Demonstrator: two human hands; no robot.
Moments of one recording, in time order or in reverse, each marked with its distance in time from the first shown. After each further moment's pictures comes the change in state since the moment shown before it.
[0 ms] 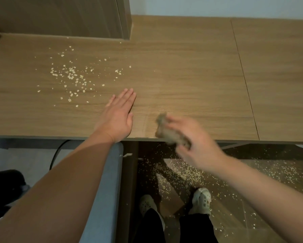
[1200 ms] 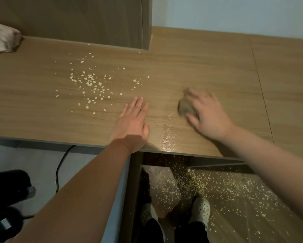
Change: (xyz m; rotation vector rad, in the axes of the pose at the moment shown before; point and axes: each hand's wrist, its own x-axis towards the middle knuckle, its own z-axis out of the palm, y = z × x) left_hand 0.000 0.003 -0.005 0.003 -0.037 -0.123; right_hand 0.104 0.063 -0.017 -0.576 0.020 -0.042
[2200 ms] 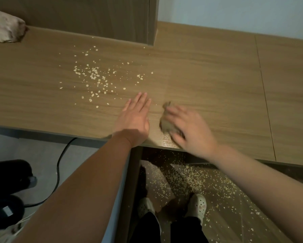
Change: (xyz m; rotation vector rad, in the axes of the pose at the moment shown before) left_hand 0.000 0.001 -0.004 0.026 -0.039 -0.002; right_hand -0.026 -0.060 0.010 0.142 0.014 -0.200
